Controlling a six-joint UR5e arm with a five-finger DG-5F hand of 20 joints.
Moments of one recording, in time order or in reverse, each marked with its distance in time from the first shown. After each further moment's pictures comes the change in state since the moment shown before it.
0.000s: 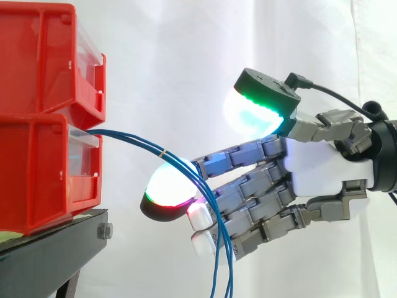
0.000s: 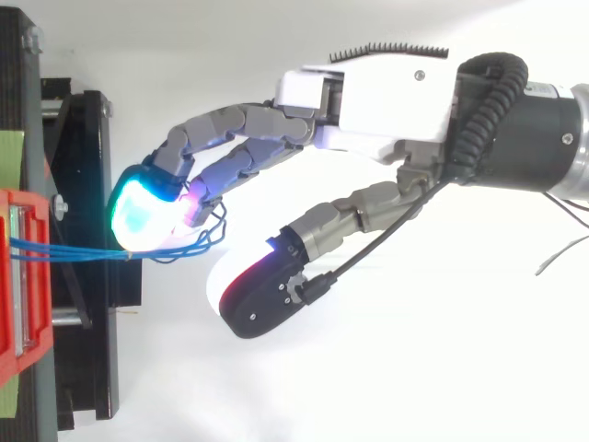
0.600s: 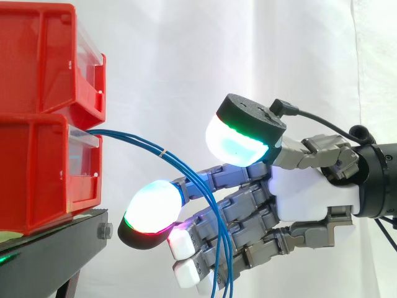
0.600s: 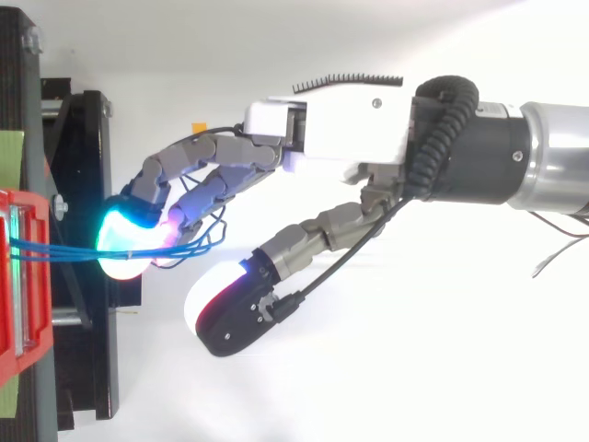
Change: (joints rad) arm 0.004 -0.060 0.028 0.054 -0.035 -0.004
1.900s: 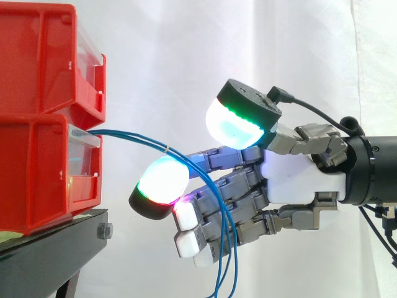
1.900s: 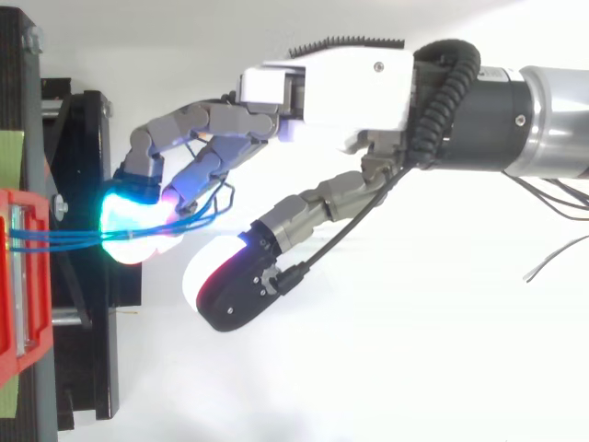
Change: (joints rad) arm -0.042 -0.003 0.011 0.051 -0.070 -0.038
